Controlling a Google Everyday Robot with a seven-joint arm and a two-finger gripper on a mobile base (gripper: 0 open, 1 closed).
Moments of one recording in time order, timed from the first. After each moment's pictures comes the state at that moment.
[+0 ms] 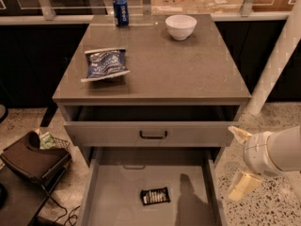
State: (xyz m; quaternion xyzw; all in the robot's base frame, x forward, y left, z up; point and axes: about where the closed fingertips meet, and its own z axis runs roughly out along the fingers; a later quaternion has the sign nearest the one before) arm 0.409 -0.218 0.720 -0.60 0.75 0.06 0.26
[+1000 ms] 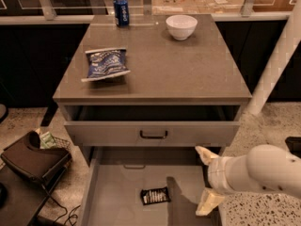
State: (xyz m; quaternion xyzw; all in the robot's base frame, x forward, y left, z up) arm 0.413 -0.153 0.615 -0.66 0.69 0.06 0.29
